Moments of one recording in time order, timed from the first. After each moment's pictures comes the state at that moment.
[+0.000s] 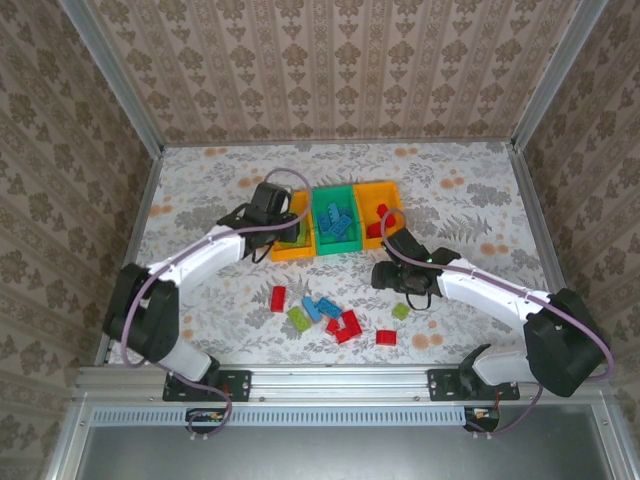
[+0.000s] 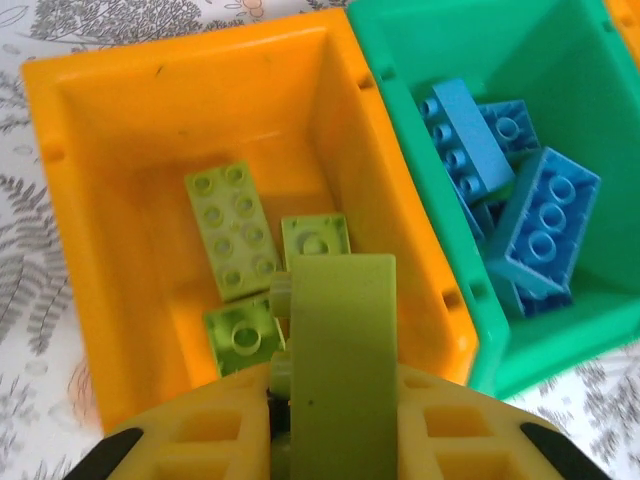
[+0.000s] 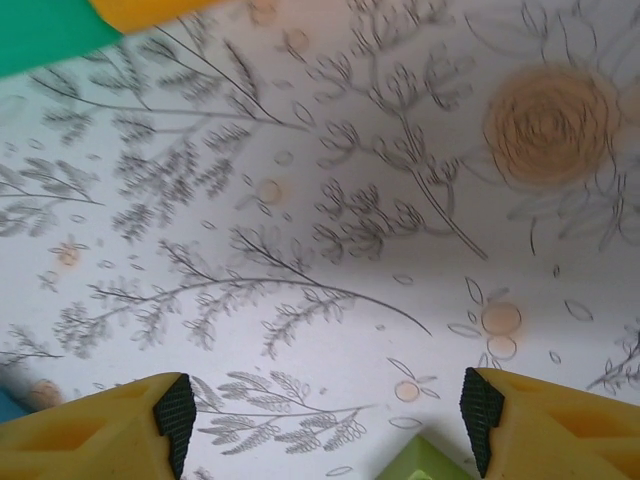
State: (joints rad) left arm -0.56 1.56 1.05 -0.35 -0.03 -0.33; right arm 0.60 1.33 0.76 -0.59 0.10 0.74
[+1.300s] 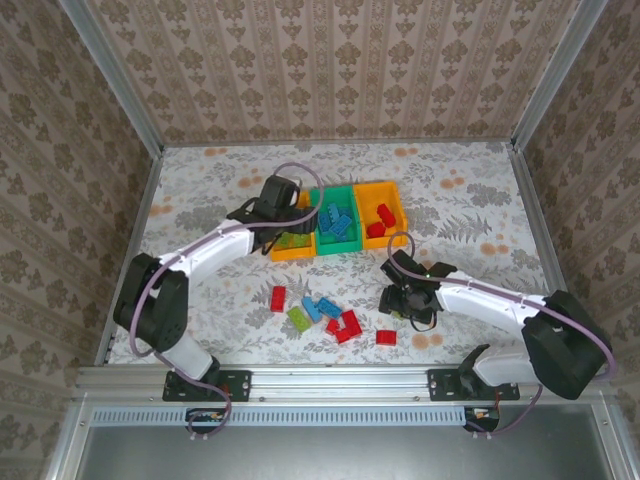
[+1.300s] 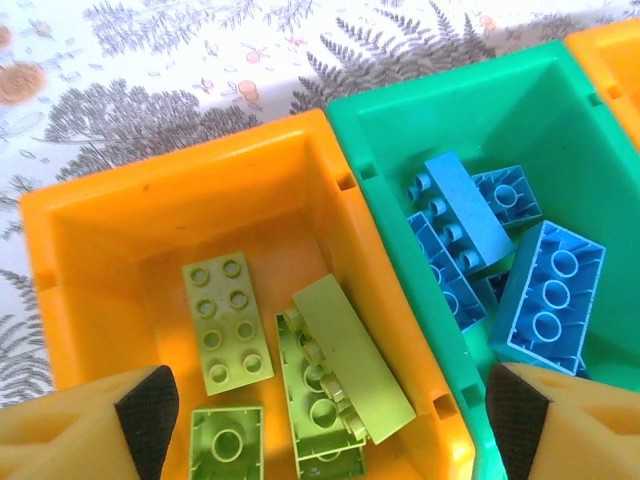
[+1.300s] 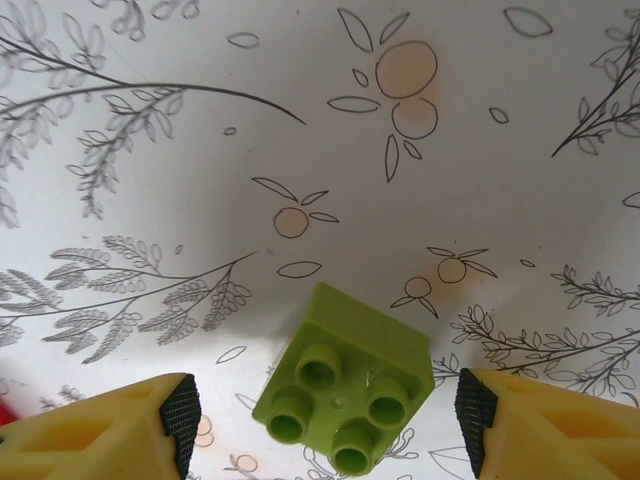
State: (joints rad) left arm -0.60 1.59 1.10 -0.28 -0.12 -0.28; right arm 0.67 1.32 0.65 -0.69 0.04 0.95
